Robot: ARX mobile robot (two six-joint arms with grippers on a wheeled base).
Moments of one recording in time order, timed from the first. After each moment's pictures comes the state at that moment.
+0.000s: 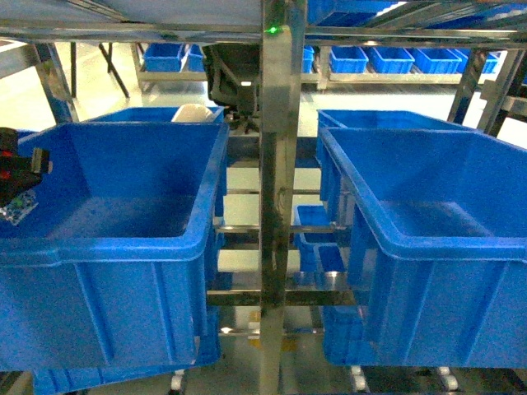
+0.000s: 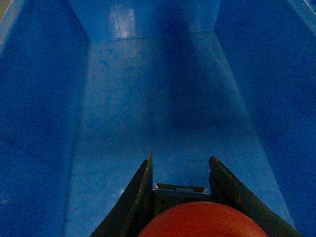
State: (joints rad) left arm 0.03 1.60 0.83 0.12 0.02 0.06; right arm -0.29 0.67 0.11 0.07 -0.30 -0.18
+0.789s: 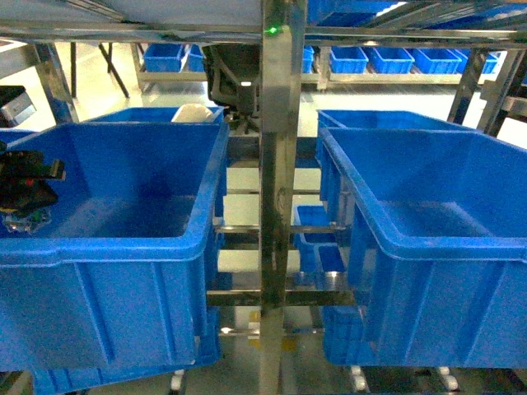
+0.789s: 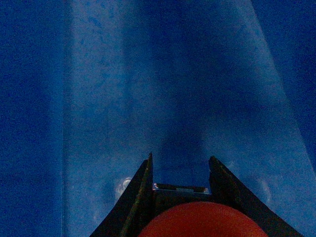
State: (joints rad) left arm 0.14 1.96 1.20 -0.12 0.13 0.13; right arm -0.29 0.67 0.11 0.07 -0.30 -0.18
